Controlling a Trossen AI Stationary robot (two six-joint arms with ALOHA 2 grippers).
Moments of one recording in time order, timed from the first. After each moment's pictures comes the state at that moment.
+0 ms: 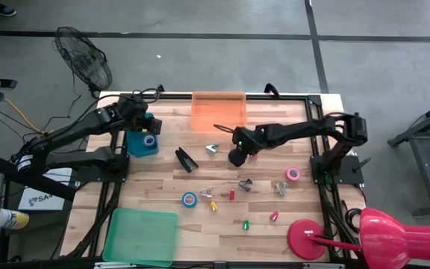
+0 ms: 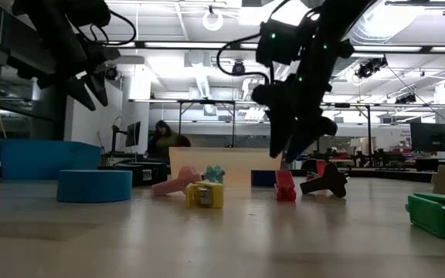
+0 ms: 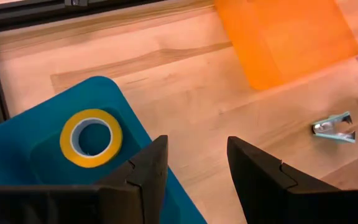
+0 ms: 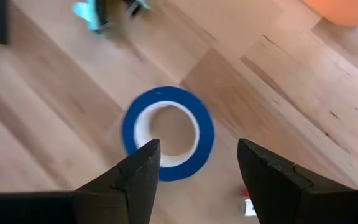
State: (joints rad) left arm 0.59 0.84 0.75 -0.81 -0.19 -0.61; right arm -0.15 1.71 1.03 -0.47 0.08 0.71
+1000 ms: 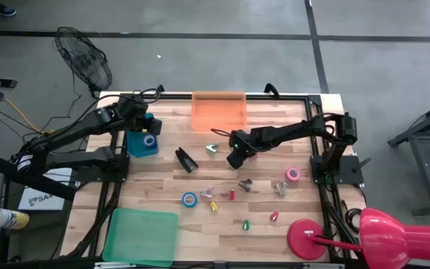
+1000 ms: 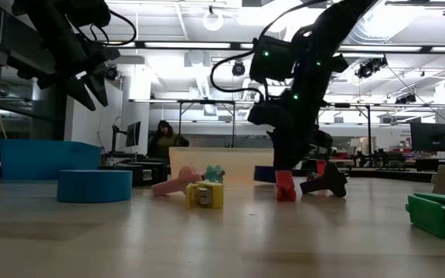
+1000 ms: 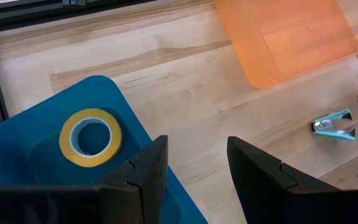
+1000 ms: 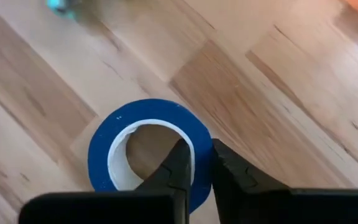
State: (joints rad) left arm 0.59 0.84 0.75 -0.81 -0.18 -0.61; right arm -0.15 1.80 1.03 -0.41 0.09 0.66
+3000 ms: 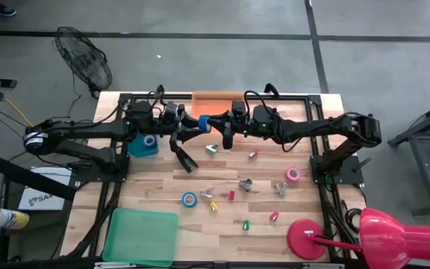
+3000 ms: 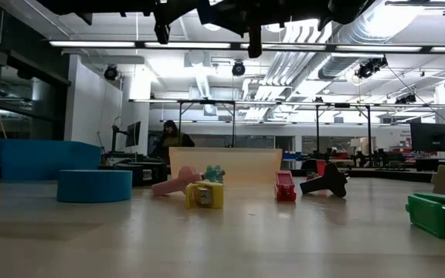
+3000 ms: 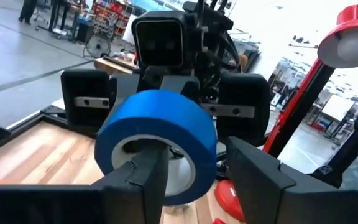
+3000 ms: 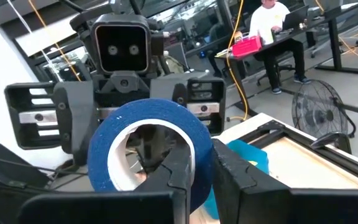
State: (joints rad) left arm 0.23 1.10 0.75 0.46 0.26 -0.40; right arm -0.15 1.56 1.03 0.58 0.05 0.40
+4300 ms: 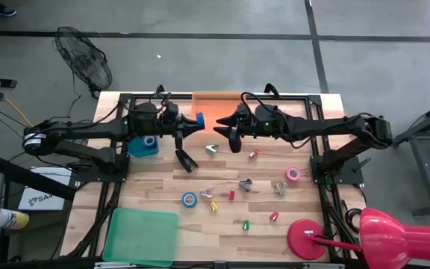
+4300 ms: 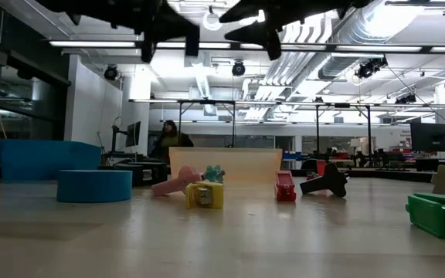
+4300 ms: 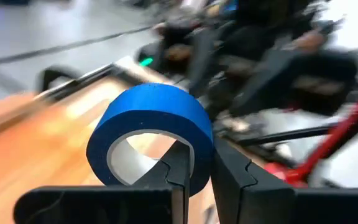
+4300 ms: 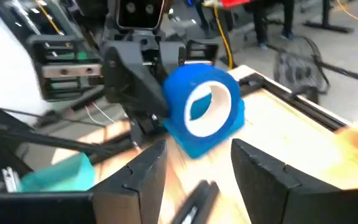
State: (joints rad) left arm 0.24 1.07 0.75 0.20 0.05 -0.43; right arm -0.15 1.43 1.03 0.20 0.03 0.36
